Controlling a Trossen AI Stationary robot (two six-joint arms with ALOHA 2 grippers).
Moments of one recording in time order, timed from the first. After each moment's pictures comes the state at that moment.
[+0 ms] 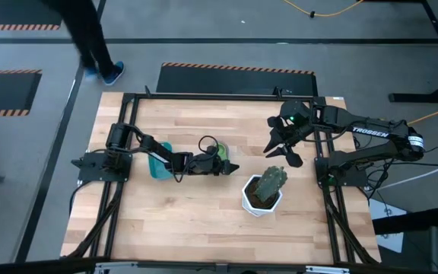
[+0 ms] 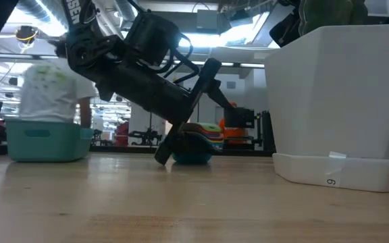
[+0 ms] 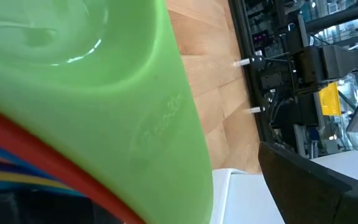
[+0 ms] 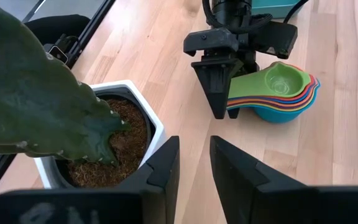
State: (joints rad) left arm -0.06 2.00 0.84 0.76 -0.28 -1.35; right arm -0.26 1.13 1.04 -0.77 -0.52 -0.34
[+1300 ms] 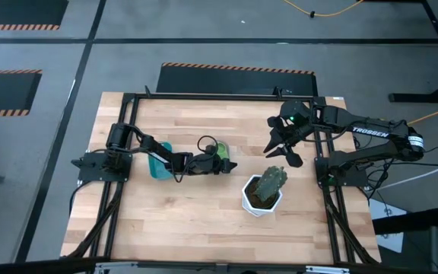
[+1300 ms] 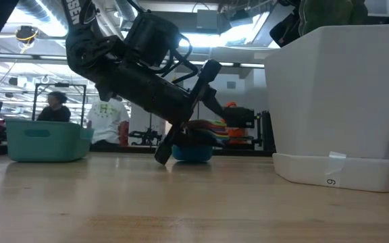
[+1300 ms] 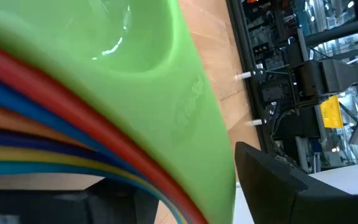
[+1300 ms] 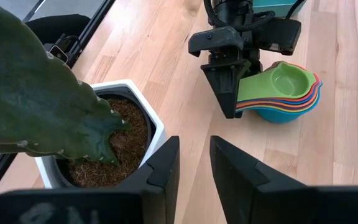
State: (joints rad) left arm -0.06 2.00 0.84 0.76 -0.33 -1.35; right arm -0.26 1.13 1.04 -0.78 -0.52 -0.34
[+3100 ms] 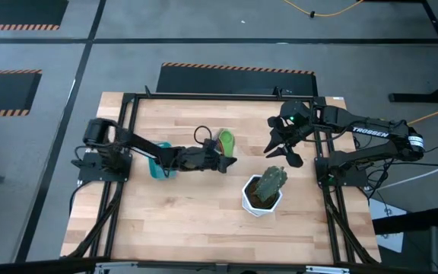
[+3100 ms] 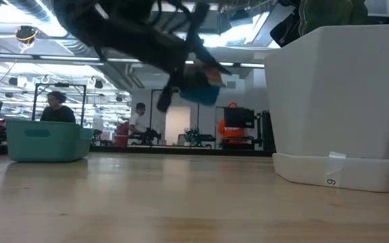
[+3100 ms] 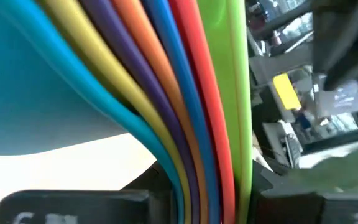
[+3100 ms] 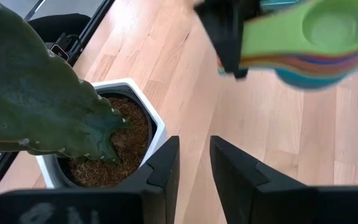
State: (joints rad) left arm -0.08 1.75 0.83 0.69 -0.32 -1.11; right arm -0.26 1.13 1.04 -0.78 -0.52 -0.34
